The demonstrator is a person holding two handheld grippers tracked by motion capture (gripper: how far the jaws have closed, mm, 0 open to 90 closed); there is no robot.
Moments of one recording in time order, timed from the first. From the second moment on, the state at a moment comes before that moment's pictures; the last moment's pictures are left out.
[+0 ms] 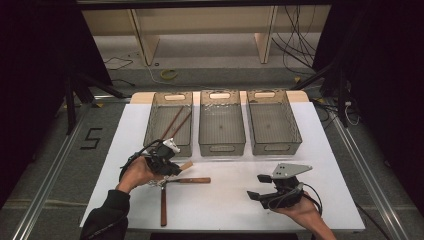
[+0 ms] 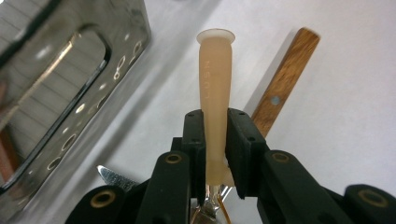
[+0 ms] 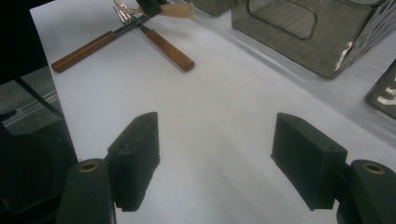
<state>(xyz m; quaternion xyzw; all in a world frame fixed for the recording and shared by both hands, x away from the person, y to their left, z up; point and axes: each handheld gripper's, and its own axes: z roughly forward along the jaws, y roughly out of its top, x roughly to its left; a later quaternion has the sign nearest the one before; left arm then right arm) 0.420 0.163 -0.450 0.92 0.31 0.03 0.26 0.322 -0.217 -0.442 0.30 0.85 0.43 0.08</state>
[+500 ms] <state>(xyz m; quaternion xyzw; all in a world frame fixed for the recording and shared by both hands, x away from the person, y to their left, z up) 0.419 0.153 -0.406 0.89 0.30 0.05 0.34 0.323 -0.218 -0.441 0.30 0.84 0.44 0.08</state>
